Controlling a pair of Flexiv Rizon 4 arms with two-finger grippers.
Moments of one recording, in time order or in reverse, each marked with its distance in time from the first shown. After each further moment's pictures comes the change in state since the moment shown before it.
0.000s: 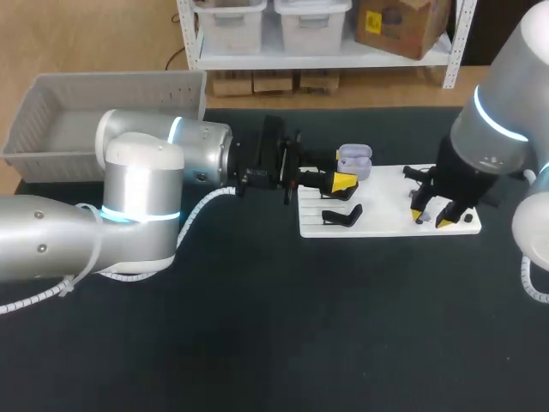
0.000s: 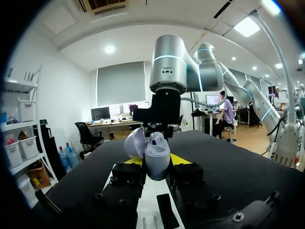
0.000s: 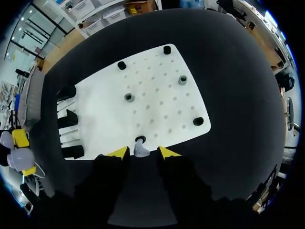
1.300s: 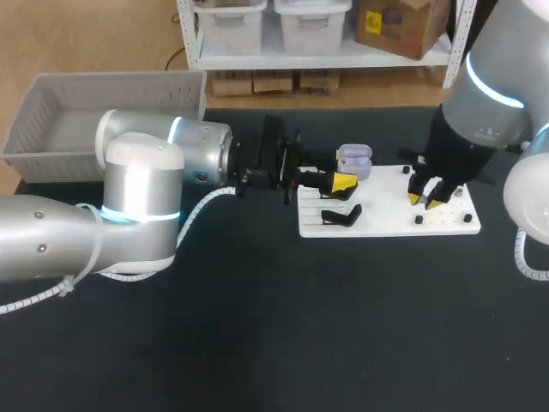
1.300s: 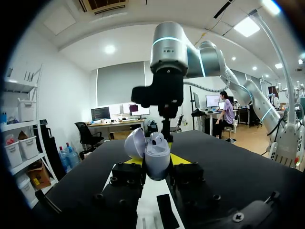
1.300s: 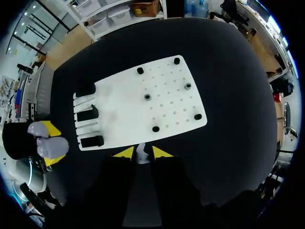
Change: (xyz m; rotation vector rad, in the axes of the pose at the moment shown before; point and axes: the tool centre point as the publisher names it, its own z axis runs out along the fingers) left arm 0.000 0.000 0.000 0.000 0.000 0.000; right arm 0.009 0.030 -0.053 0.012 0.010 -0.038
